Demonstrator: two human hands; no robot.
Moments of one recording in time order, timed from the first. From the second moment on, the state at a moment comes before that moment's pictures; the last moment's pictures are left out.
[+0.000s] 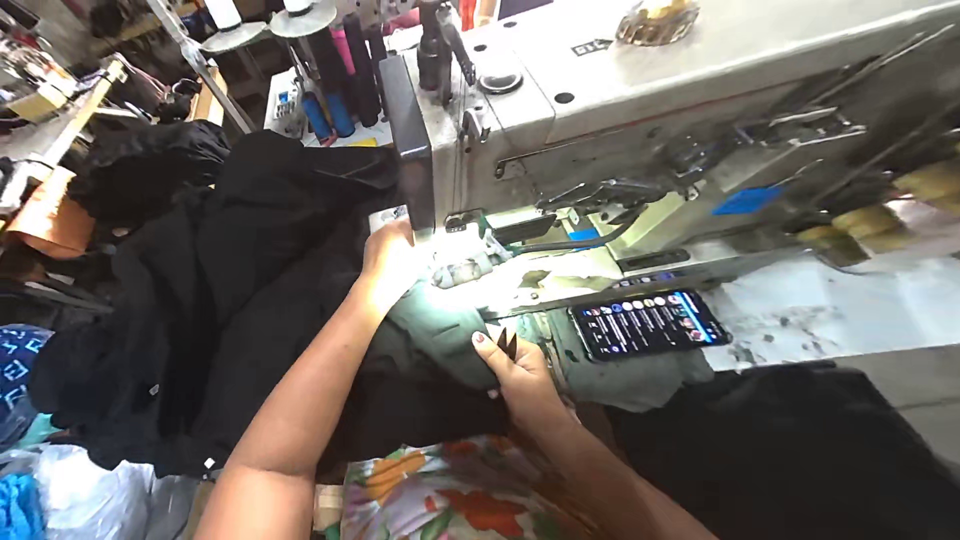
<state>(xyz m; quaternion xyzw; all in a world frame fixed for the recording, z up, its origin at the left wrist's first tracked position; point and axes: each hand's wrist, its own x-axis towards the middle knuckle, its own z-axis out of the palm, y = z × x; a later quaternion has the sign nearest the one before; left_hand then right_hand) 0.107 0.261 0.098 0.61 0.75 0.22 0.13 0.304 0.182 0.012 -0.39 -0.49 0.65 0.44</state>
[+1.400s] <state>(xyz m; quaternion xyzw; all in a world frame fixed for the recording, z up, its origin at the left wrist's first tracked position) -0.021 0.064 0.069 0.71 0.66 0.22 -0.10 0.294 0.162 0.015 -0.38 -0.62 0.63 0.27</state>
